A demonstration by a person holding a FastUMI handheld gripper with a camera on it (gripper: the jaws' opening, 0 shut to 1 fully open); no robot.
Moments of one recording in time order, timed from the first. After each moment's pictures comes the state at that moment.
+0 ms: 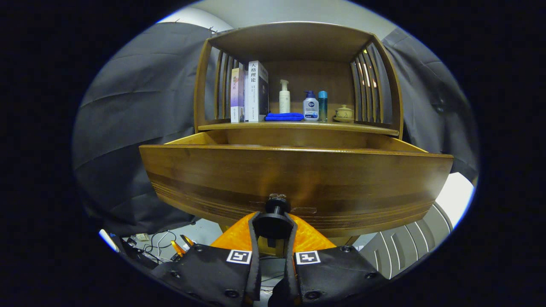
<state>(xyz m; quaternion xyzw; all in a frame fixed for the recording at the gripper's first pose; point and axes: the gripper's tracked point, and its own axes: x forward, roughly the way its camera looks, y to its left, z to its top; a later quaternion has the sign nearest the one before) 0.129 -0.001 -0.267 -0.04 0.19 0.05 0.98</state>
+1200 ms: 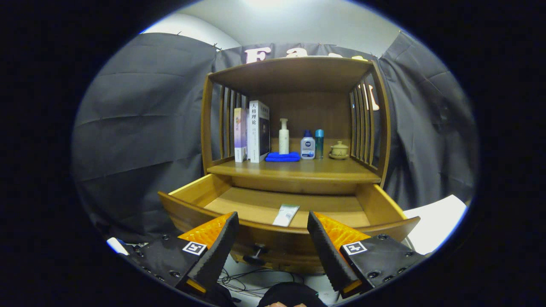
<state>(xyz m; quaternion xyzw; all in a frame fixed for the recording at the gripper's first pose) 0.132 -0.036 -0.130 -0.04 0.12 0.06 0.99</state>
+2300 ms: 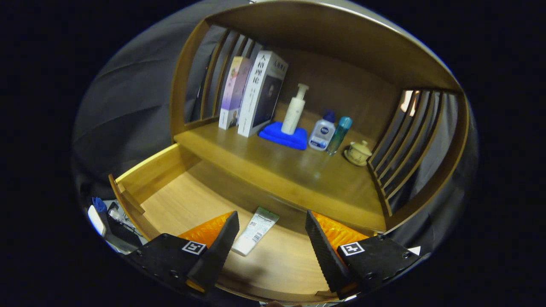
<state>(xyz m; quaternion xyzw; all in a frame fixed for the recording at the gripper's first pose) 0.116 -0.036 -0.148 -0.19 0.33 0.08 0.92</state>
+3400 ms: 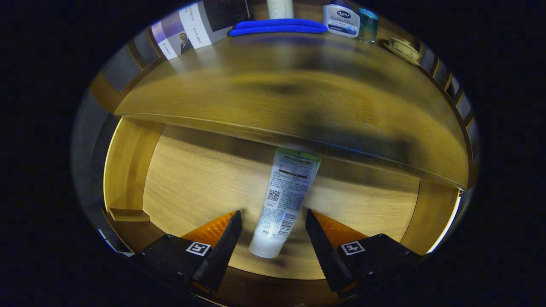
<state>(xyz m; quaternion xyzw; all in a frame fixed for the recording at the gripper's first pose) 0.125 -0.025 -0.277 -0.05 0.62 0.05 0.78</state>
